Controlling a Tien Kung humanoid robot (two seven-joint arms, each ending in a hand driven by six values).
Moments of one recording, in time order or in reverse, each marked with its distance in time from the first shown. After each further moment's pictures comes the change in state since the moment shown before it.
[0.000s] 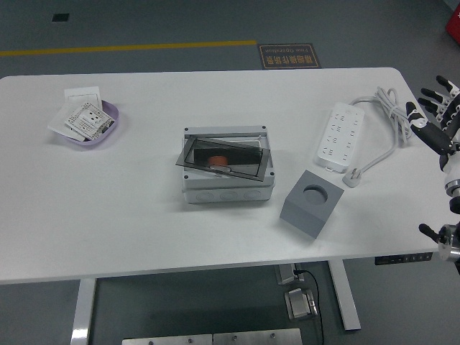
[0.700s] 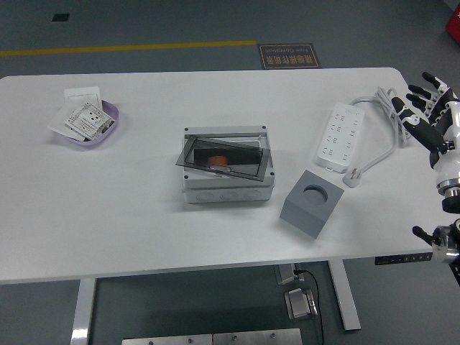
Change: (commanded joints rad) left arm -0.003 -0.012 -0.035 0.000 0.033 -0.001 0.000; right arm 0.004 -0.019 -0.048 0.021 0.065 0.034 0.069
